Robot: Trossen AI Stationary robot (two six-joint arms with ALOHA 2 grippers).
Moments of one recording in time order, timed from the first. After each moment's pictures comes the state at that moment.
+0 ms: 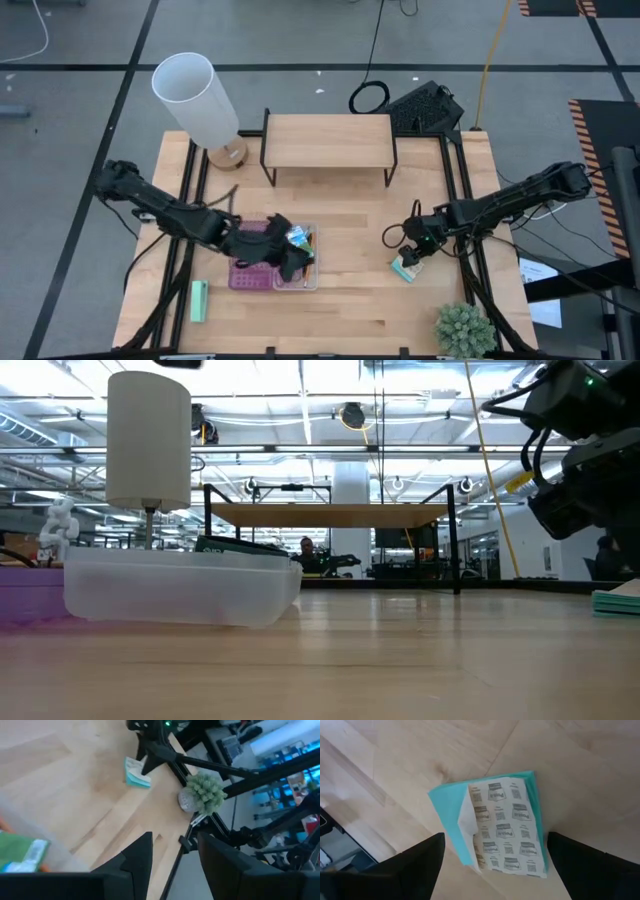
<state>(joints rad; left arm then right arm) -0.43 1.42 1.16 -0.25 -0.31 -1.14 0.21 1.08 0.35 -0.42 -0.36 1.29</state>
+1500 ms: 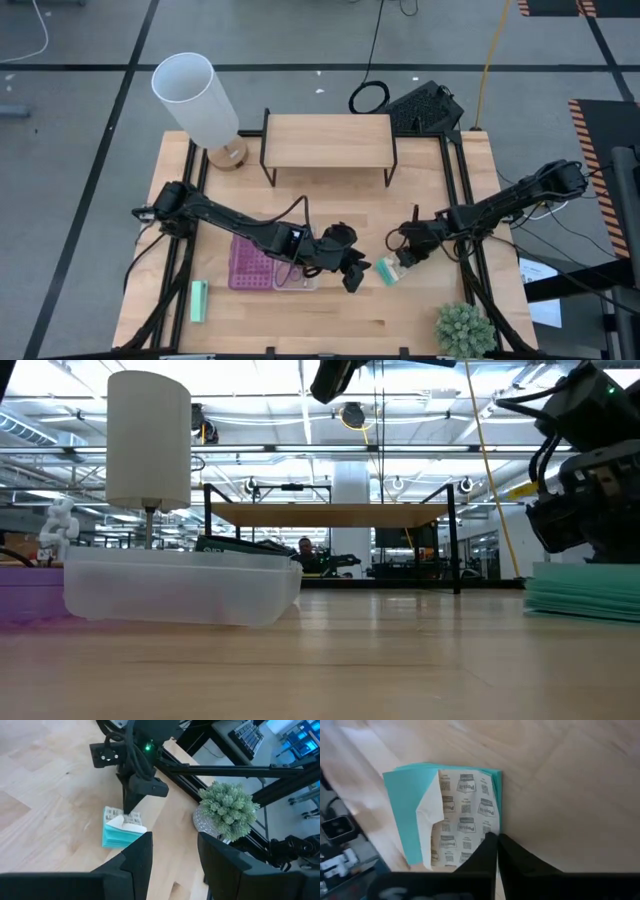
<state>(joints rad) -0.31 1.94 1.63 -0.22 -0.26 -0.85 0.24 1.15 0.22 -0.08 -0.25 1.32</state>
